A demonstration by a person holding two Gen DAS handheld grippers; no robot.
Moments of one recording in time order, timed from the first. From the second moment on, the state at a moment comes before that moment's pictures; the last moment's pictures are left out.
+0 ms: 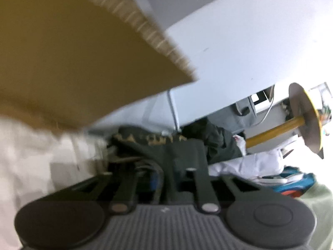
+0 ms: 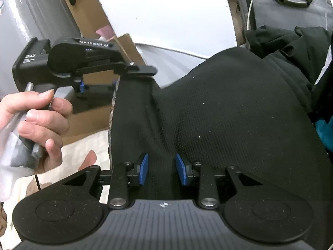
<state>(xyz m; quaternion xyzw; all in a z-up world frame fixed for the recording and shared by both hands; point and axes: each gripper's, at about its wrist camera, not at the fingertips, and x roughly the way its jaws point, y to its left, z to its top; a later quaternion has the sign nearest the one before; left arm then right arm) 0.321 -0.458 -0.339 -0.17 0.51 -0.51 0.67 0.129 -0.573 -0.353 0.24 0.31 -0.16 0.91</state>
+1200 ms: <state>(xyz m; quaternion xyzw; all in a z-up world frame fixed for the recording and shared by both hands) 0.226 -0.452 -0.337 0.16 0.44 -0.52 0.72 0.053 -0.608 -0.366 0.20 0.30 -0.25 0.90</state>
